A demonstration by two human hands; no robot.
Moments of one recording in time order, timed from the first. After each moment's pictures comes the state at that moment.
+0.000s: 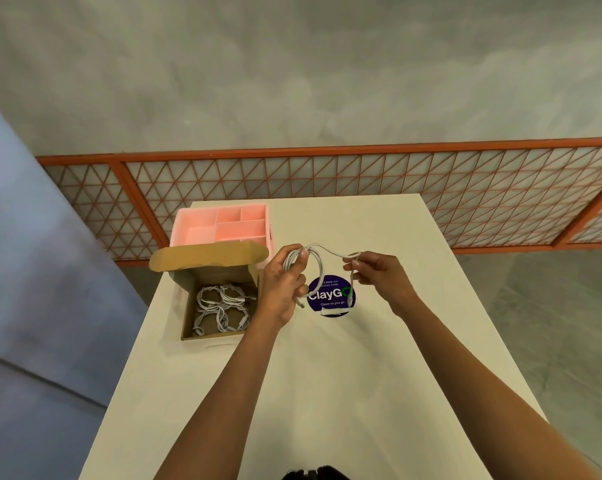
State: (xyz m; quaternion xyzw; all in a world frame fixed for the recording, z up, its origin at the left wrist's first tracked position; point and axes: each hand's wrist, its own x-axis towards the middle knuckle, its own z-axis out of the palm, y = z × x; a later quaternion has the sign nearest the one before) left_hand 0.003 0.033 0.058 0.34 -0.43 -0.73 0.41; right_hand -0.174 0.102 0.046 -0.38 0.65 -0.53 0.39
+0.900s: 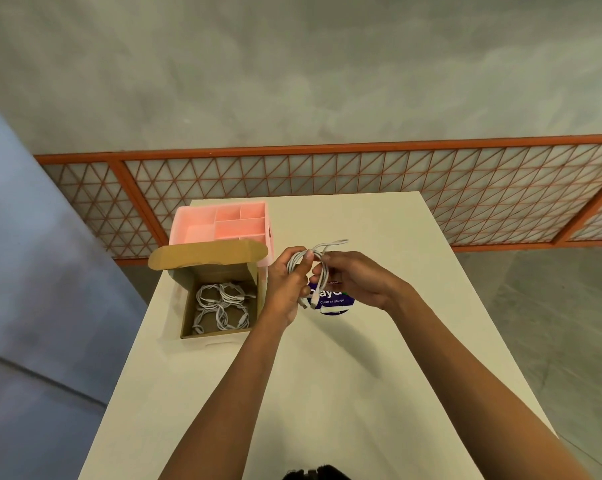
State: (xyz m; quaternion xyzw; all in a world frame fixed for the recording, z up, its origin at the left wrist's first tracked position) left_hand -0.005 0.033 0.047 0.37 -0.47 -0.69 0.40; right_hand -0.136 0.087 0.082 -0.33 0.53 -0.47 0.62
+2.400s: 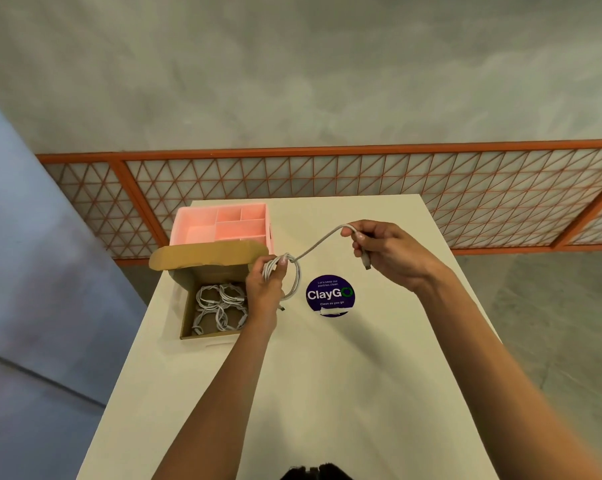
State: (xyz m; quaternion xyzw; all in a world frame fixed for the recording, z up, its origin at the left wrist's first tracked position) left_hand 0.015 0.013 0.018 0.47 -0.46 -0.59 0.47; right_hand -0.165 0.108 0.135 -0.43 0.56 -0.51 0.49
